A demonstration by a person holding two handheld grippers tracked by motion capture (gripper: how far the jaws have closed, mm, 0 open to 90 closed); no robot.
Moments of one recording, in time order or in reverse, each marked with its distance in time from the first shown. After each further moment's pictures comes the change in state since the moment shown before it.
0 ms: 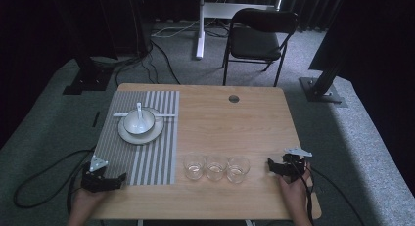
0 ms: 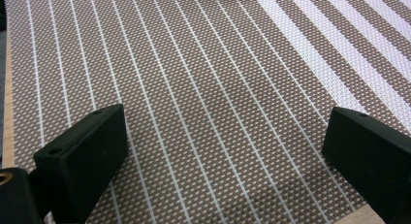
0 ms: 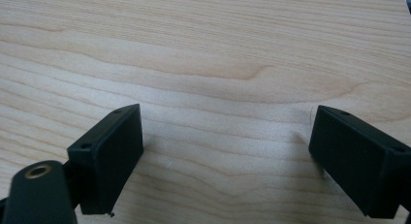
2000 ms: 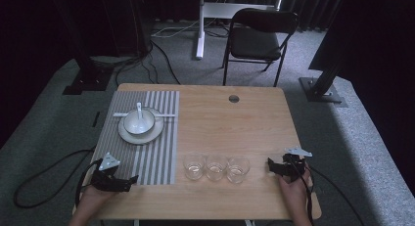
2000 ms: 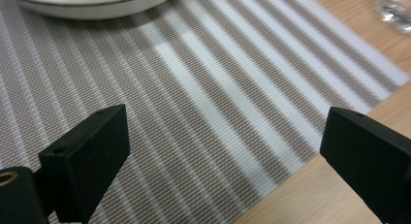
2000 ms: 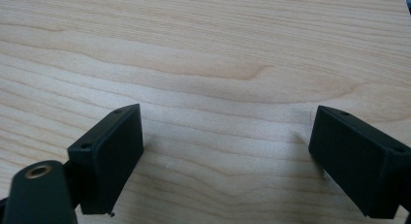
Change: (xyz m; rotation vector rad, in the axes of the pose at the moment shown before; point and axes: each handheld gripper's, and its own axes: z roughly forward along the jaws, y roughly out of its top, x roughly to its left) left arm -0.039 0.031 -0.015 -0.003 -0.171 0.124; right arm 0.000 0.000 0.000 0.000 0.000 -0.002
